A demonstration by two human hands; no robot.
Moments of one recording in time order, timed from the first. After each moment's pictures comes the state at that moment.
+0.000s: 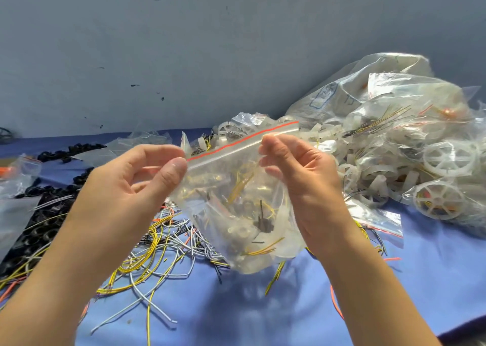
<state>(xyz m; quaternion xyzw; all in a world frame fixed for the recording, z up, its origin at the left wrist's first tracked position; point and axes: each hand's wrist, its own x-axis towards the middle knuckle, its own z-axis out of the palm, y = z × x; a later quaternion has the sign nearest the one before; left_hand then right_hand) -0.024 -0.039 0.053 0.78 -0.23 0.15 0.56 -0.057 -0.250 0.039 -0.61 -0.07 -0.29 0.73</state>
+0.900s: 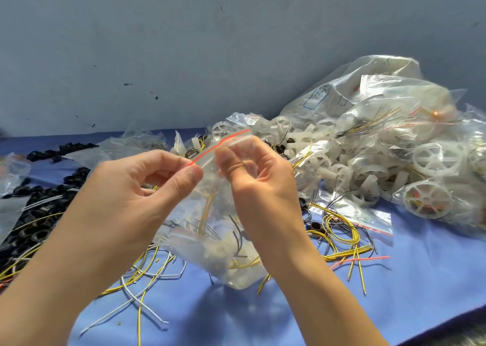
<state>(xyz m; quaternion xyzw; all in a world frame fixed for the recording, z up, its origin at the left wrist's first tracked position) -0.036 -0.049 0.058 0.79 -0.27 0.16 0.52 -0.068 -0.204 0.046 -0.67 -0.07 -0.30 0.67</state>
